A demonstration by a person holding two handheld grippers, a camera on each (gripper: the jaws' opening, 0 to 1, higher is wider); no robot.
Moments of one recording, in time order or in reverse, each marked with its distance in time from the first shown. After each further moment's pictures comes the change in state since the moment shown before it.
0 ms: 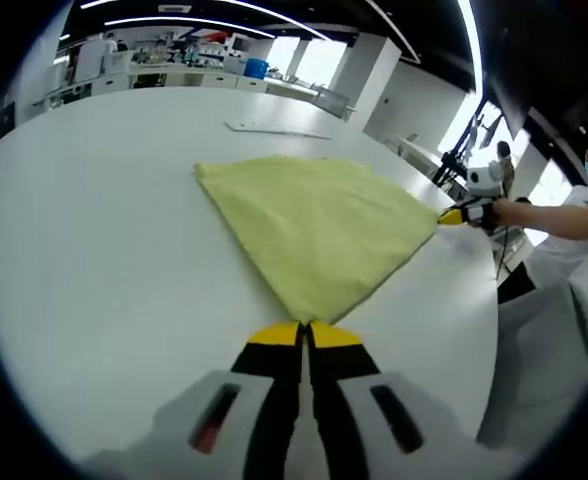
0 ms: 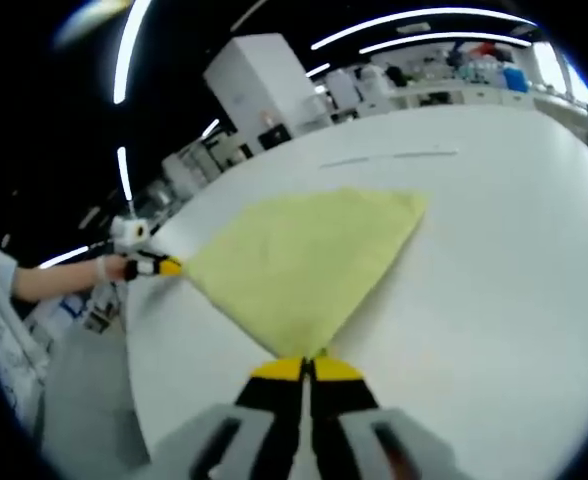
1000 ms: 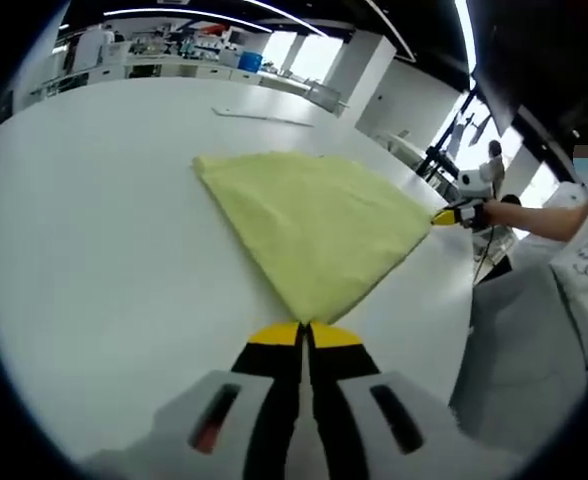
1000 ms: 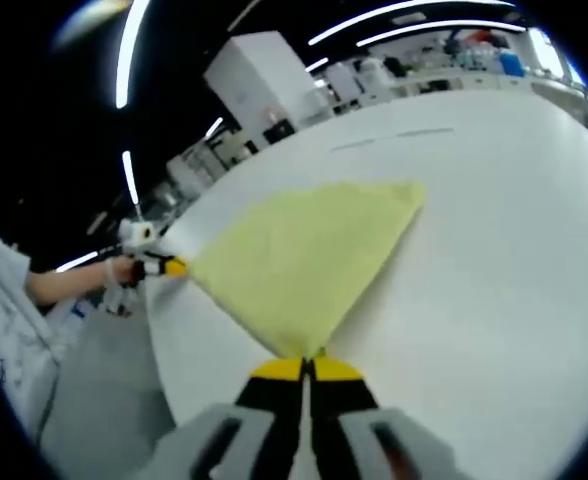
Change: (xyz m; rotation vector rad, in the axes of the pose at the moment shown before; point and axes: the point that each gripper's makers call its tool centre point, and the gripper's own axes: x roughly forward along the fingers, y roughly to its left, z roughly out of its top) left arm -0.032 -0.042 -0.047 -0.024 0.025 -0.045; right arm -0.030 0.036 -0.052 0.046 0.026 0.049
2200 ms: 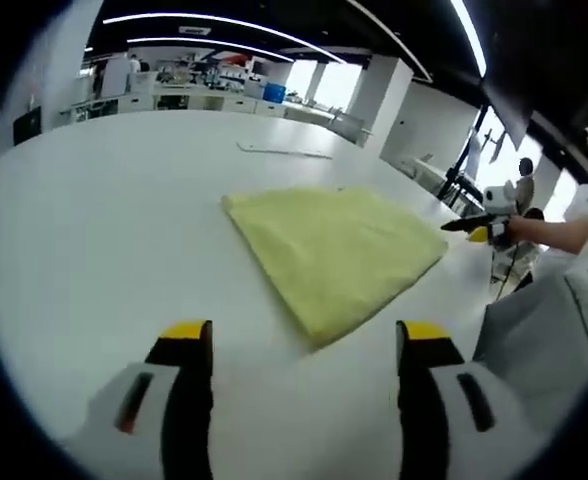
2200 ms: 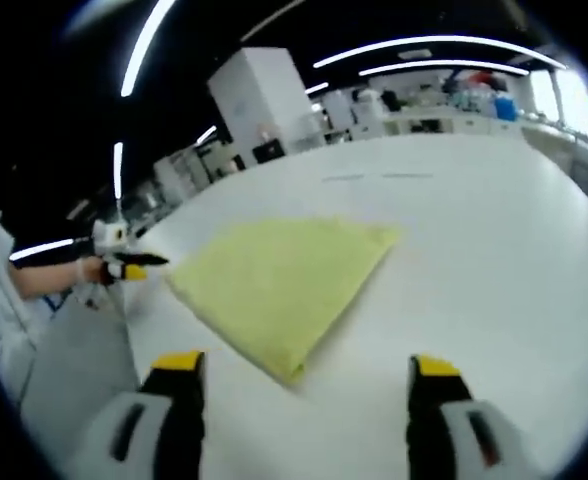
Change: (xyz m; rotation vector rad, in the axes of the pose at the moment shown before) left arm -0.030 -0.009 0.017 0.016 -0.148 0.154; right arm -0.032 -0.012 0.018 -0.115 -0.120 -0.149
